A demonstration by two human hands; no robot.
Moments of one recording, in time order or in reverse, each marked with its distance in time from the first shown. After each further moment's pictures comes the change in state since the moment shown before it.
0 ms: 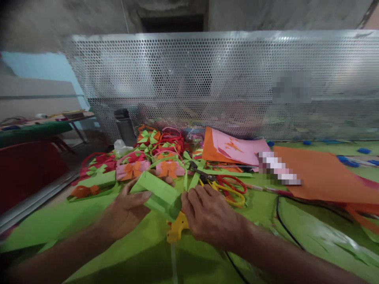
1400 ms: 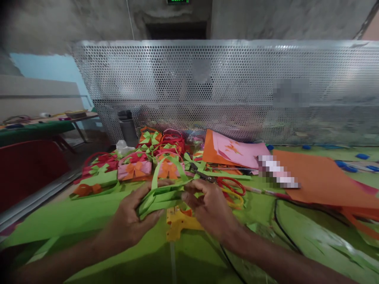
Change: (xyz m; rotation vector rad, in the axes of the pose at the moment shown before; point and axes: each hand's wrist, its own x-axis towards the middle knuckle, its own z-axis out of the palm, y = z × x) left_hand -0.020 0.000 0.015 1.023 -0.167 0.529; right_hand 0.010 -0.003 0.004 1.219 0.002 0.933
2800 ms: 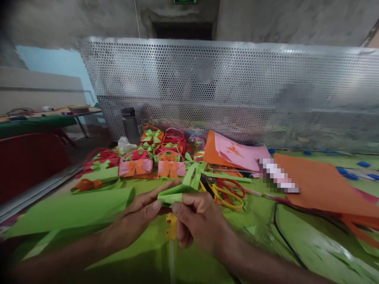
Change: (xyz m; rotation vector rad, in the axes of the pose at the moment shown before) left_hand -0.004 -0.027 0.004 -0.546 -0.276 -0.158; right_hand -0.010 -0.027 0.010 0.407 -0.339 0.353
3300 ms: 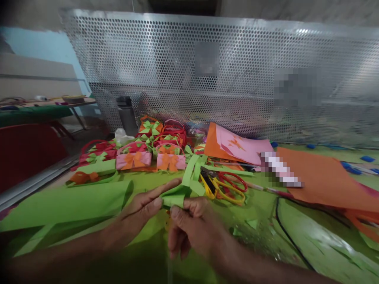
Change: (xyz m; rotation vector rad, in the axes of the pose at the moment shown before) left_hand -0.003 -0.003 0.003 0.200 0.011 -0.035; right_hand 0.000 0.016 0.011 0.179 -0.077 0.187
